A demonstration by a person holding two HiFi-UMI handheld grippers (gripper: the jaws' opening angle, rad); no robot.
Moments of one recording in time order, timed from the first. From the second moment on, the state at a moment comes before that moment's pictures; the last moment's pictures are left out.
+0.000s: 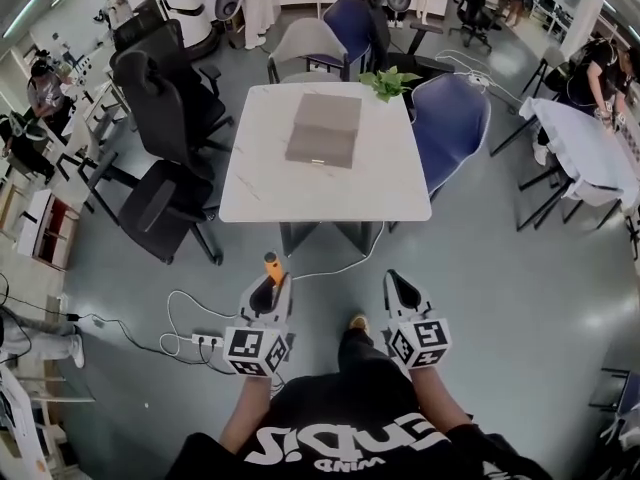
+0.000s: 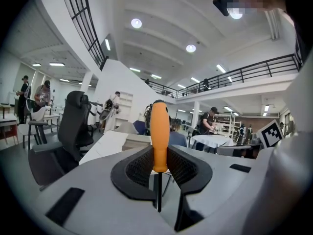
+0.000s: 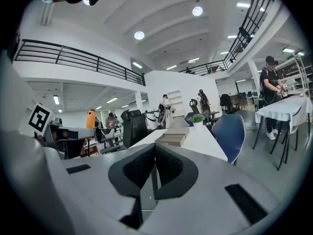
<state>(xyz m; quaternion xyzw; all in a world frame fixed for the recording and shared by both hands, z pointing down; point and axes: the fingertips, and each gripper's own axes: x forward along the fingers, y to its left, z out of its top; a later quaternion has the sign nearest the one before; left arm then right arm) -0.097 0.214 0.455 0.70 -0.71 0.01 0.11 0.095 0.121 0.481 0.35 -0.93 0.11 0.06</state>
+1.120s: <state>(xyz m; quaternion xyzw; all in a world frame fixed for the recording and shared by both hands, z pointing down) -0.116 0.019 0.424 0.67 -0.74 0.03 0.08 0.079 -0.095 0.480 0.29 -0.95 0.13 0.06</state>
